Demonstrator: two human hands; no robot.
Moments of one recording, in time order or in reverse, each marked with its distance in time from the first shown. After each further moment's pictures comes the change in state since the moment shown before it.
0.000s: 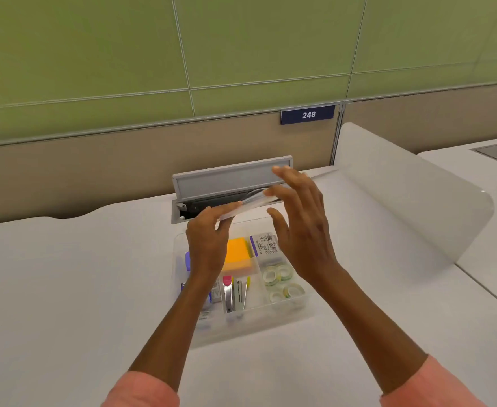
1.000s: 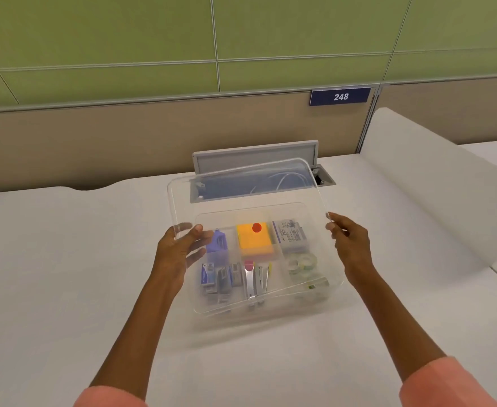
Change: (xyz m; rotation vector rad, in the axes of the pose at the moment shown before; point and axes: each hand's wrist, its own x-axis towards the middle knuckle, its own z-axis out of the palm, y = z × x) left_hand -0.005 -0.097 -0.077 -0.579 -0.095 -0.760; right_hand -0.066 0.081 0.041 0.369 -0.135 1.085
